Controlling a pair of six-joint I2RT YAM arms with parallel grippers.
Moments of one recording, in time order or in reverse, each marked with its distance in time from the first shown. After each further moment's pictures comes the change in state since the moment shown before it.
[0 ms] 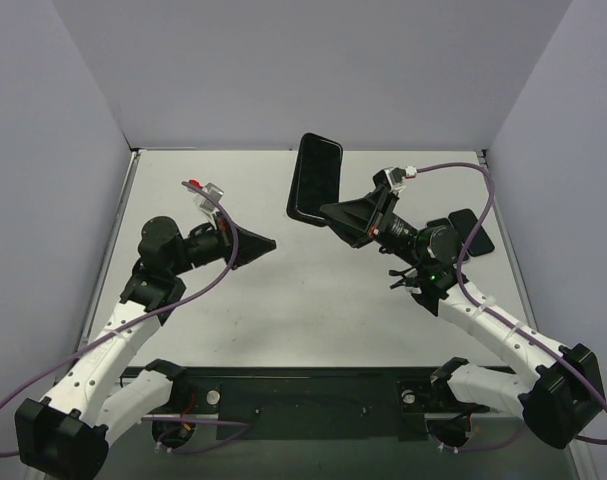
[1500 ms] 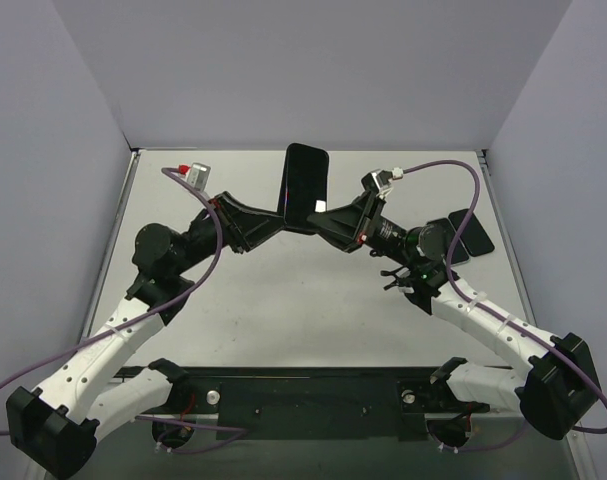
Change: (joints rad) left arm -0.163 0.024 0.059 0.376 -0.196 -0.490; right arm 0.039 0.046 -0.001 0.003 -0.045 -0.082
